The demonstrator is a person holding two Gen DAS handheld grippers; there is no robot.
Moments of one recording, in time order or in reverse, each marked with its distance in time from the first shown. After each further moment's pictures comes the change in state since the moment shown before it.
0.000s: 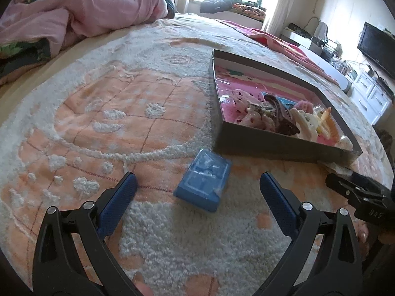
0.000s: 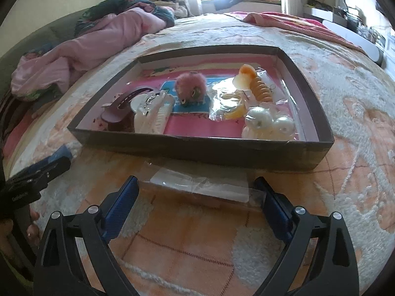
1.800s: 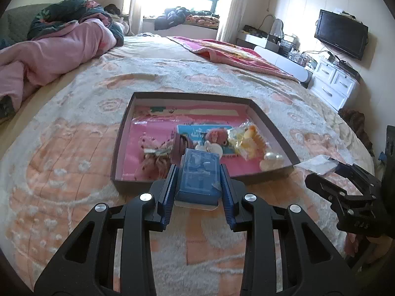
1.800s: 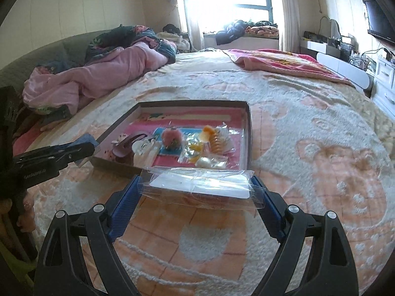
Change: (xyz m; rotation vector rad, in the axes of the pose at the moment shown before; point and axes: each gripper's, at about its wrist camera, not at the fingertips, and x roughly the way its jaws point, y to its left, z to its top) left arm -0.037 -0.107 0.037 0.180 -0.080 -0.164; right arm -0.094 -0.037 0.012 -0.076 -0.204 -0.016
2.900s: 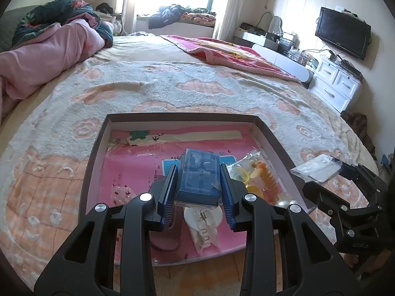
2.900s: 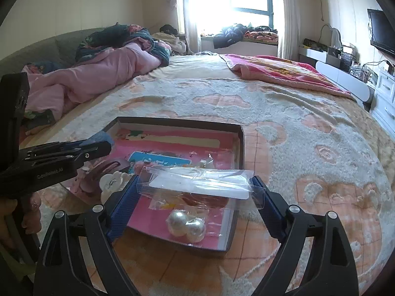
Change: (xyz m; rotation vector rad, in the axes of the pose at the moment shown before) left arm 0.075 -0.005 0.054 0.011 0.017 -0.017; right arm 0.058 -0.021 0.051 -0.042 -0.010 -0.045
